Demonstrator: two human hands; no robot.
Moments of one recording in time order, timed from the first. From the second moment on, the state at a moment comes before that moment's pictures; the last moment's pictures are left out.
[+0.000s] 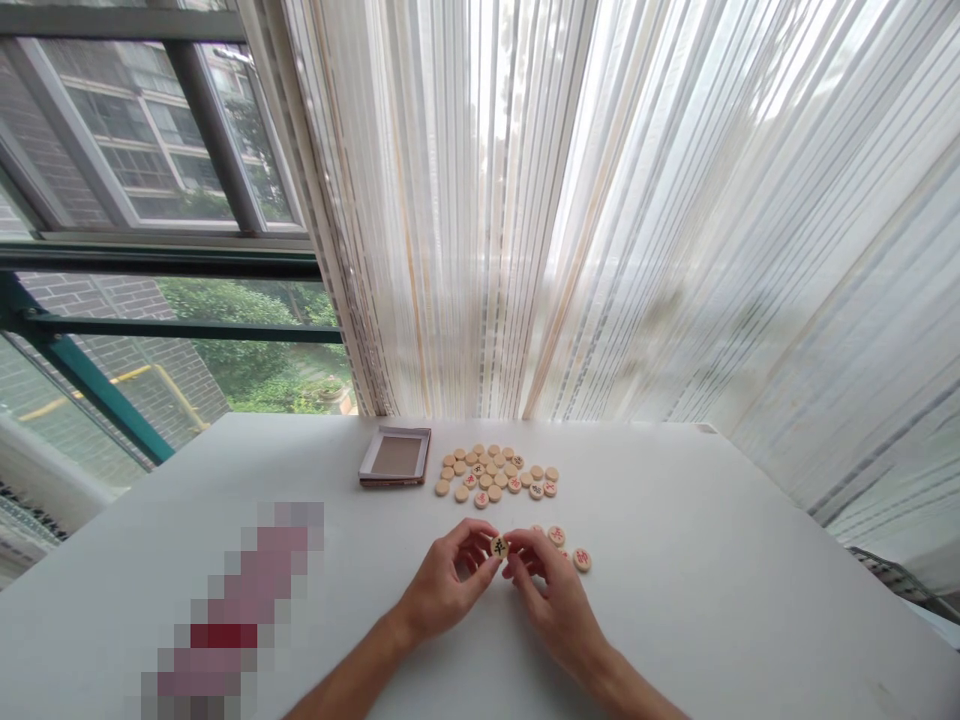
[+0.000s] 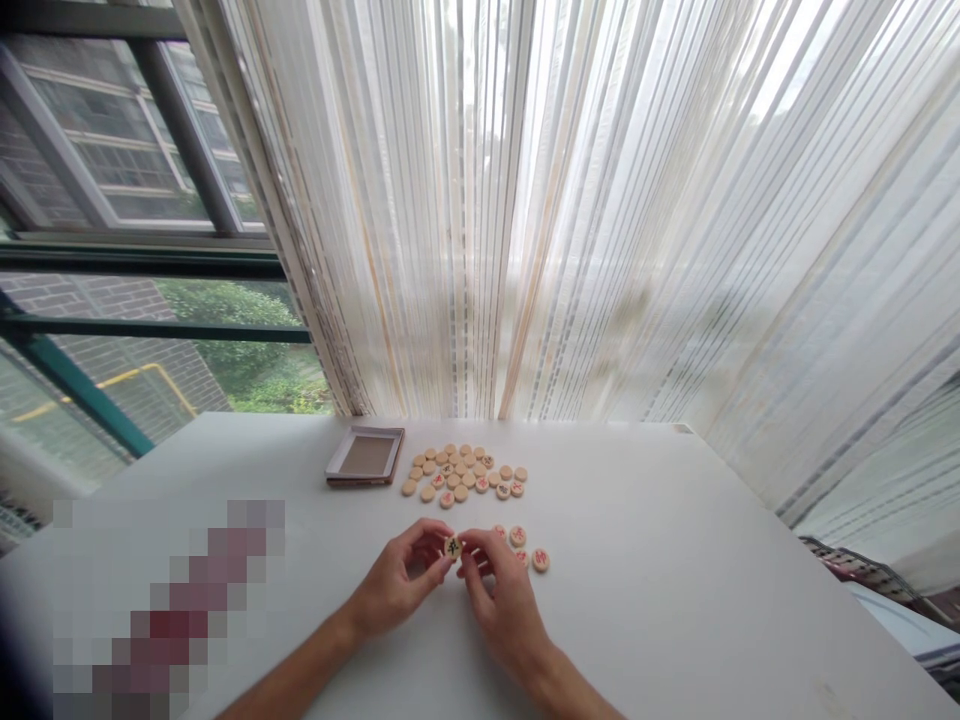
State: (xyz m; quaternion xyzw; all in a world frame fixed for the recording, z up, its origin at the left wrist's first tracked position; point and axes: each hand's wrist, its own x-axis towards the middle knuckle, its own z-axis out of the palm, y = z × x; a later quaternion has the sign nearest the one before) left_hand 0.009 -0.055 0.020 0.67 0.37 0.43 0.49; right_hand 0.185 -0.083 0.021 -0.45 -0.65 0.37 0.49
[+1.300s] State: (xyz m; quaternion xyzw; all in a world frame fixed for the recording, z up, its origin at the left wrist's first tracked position) left_hand 0.011 -0.059 0.021 0.73 0.38 0.37 0.44; right_hand 0.188 -0.081 0.019 -0.48 -0.63 0.39 0.46
